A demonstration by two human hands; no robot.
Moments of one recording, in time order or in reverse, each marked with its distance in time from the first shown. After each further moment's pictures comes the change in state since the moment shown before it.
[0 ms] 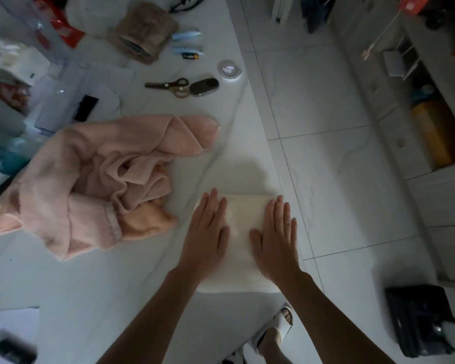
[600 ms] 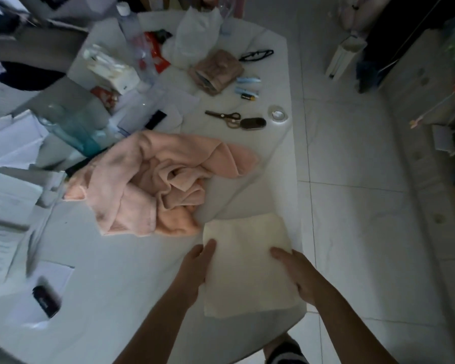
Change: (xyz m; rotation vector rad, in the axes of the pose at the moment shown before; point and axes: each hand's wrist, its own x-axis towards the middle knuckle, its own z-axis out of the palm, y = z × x) left_hand -0.040 0.014 -0.036 -1.187 0.159 -1.067; right_hand 0.035 0.010 -0.063 0.921 -0.597 0.481
